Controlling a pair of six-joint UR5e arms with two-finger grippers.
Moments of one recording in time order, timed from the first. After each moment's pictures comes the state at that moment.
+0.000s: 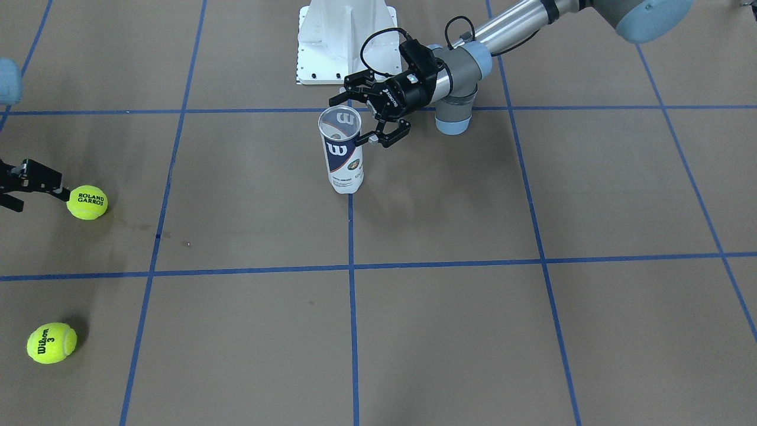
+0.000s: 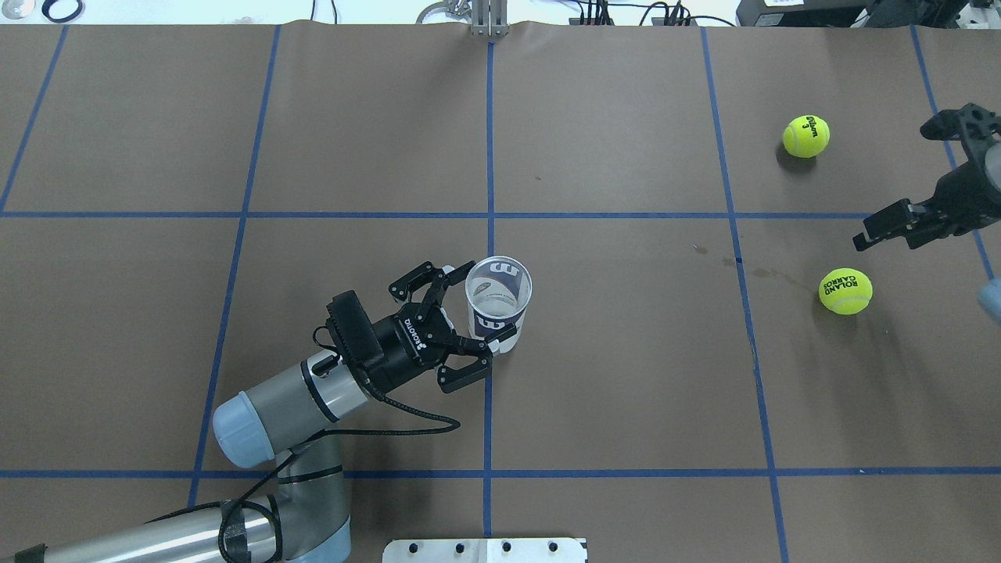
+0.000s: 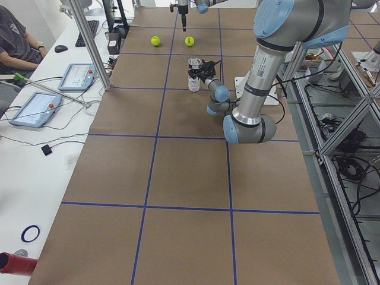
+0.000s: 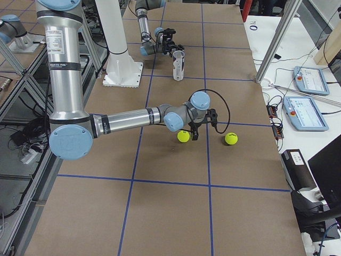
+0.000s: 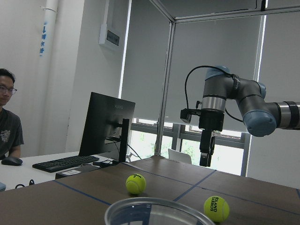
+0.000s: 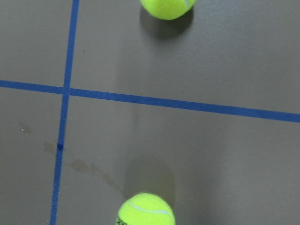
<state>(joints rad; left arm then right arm) -0.26 -2.19 -1.23 -3.61 -1.23 -0.29 1.11 -1.54 1.68 -1.17 2.39 0.58</state>
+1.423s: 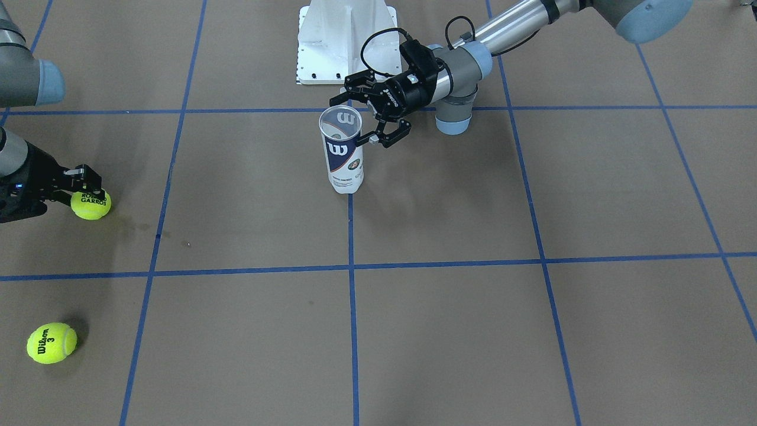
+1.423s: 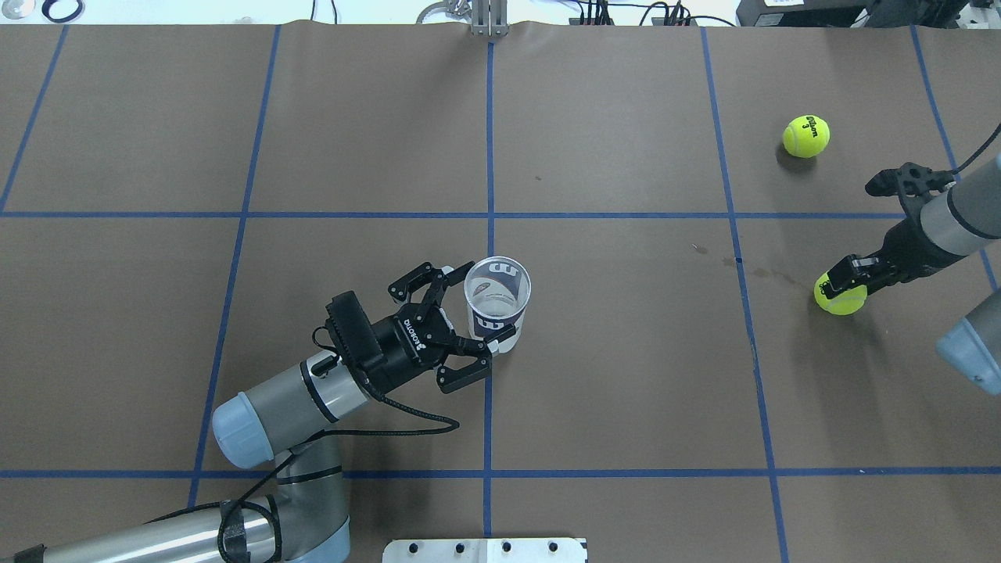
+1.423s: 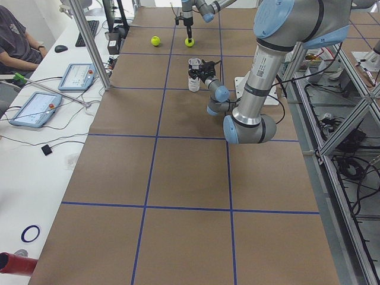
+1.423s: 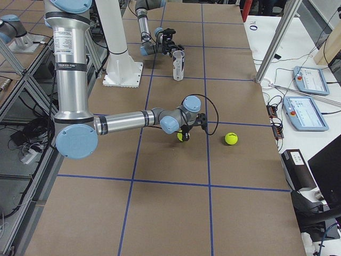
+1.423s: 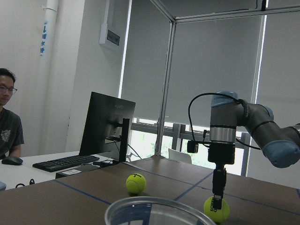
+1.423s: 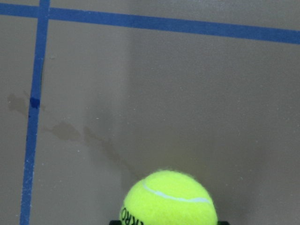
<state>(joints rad) -0.26 -2.18 -1.23 -3.61 -1.23 -0.29 0.98 -1.56 1.65 -1.13 2.32 0.65</state>
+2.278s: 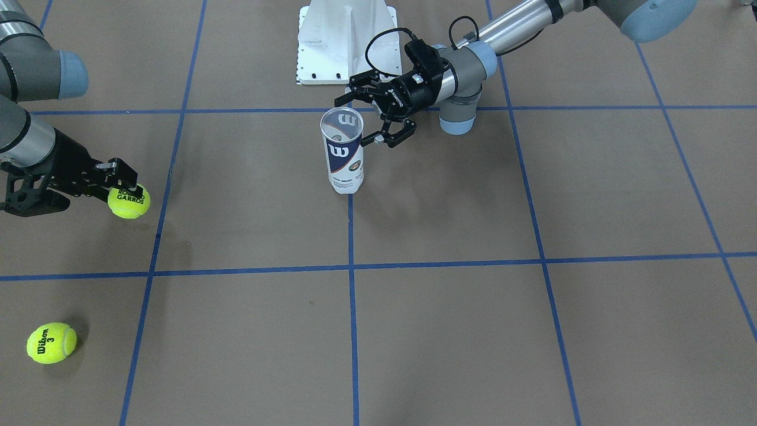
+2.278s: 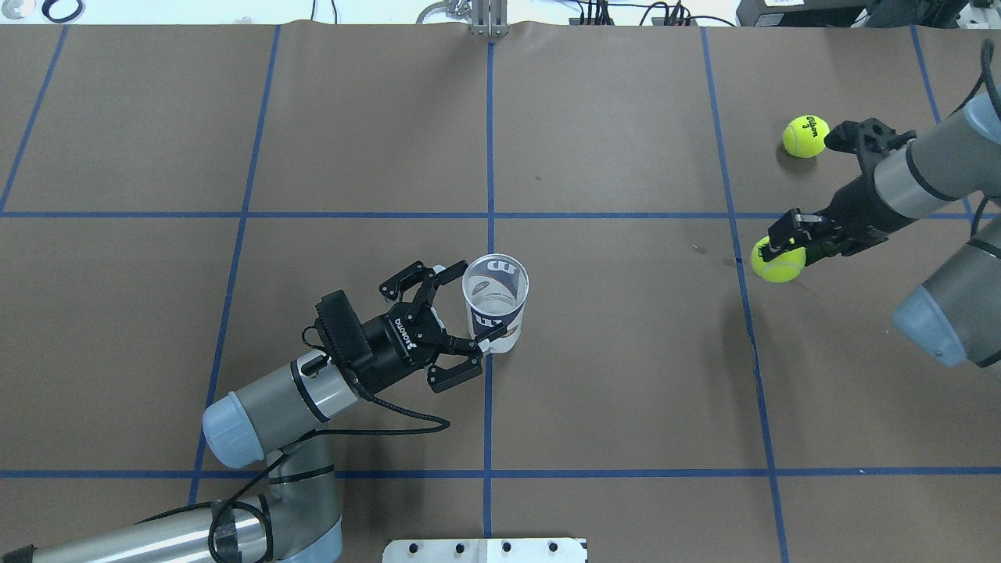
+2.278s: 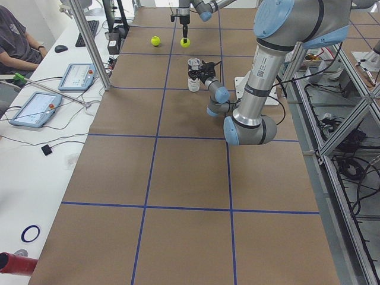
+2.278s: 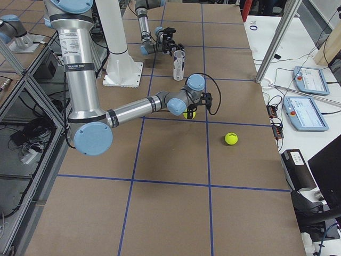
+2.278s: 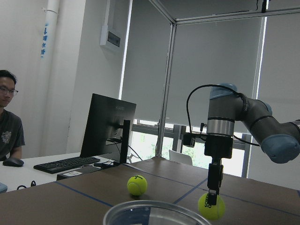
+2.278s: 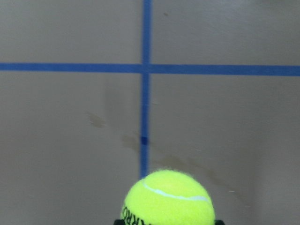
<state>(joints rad) -0.27 -2.16 -1.25 -3.62 -1.23 -0.29 0.95 -1.42 1.76 -1.15 2.36 0.98</state>
